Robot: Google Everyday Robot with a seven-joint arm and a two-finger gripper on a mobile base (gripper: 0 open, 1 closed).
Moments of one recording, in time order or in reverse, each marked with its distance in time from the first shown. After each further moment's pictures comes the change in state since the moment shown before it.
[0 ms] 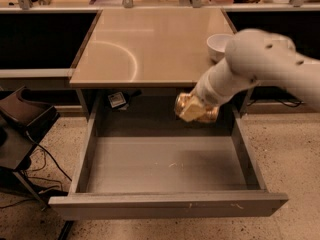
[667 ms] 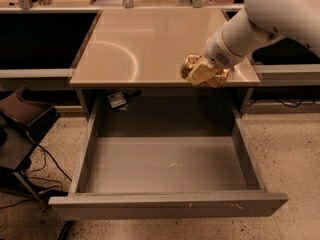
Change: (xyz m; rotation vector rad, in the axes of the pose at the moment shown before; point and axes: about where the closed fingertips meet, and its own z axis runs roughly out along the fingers) arm -0.055 -0.058 -0.076 0.113 -0.061 -0.007
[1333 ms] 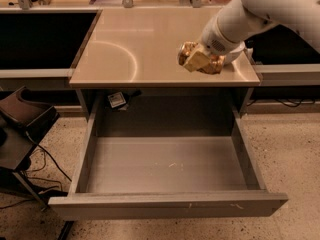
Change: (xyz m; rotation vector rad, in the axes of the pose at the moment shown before) arm -0.021 -0.030 -0.002 0.045 -0.019 -0.033
